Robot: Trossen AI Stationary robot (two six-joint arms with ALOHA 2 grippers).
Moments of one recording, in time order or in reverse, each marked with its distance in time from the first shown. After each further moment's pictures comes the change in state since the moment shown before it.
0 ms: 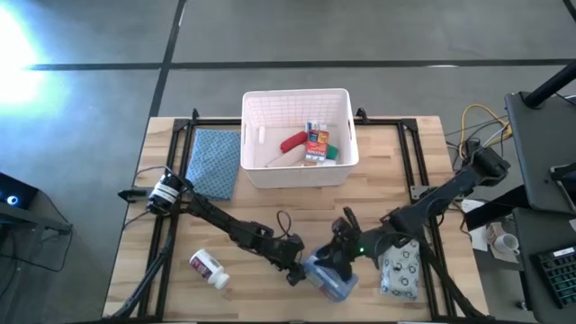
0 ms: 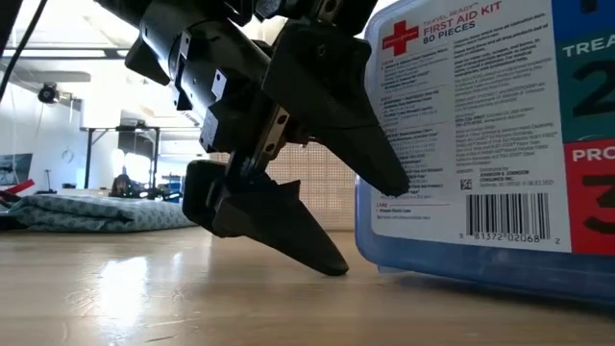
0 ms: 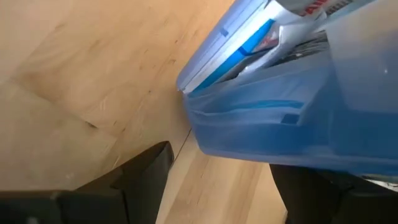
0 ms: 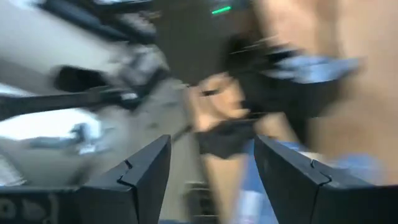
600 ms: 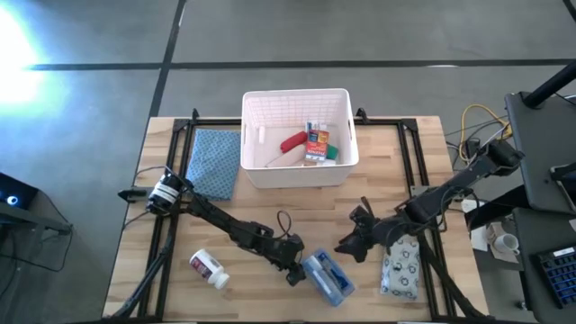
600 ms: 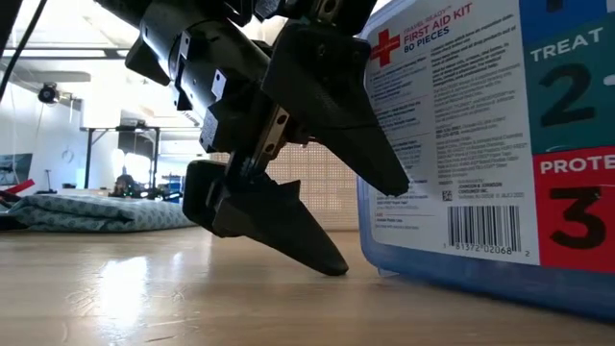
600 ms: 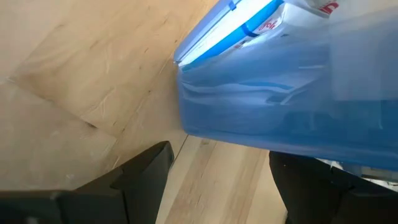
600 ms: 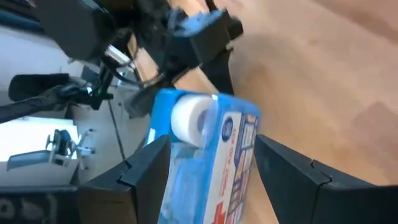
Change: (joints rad) left arm -0.001 0.000 -0.006 -0.001 0.005 0.002; right arm 0.000 -0.233 -0.183 -0.236 -0.043 0.225
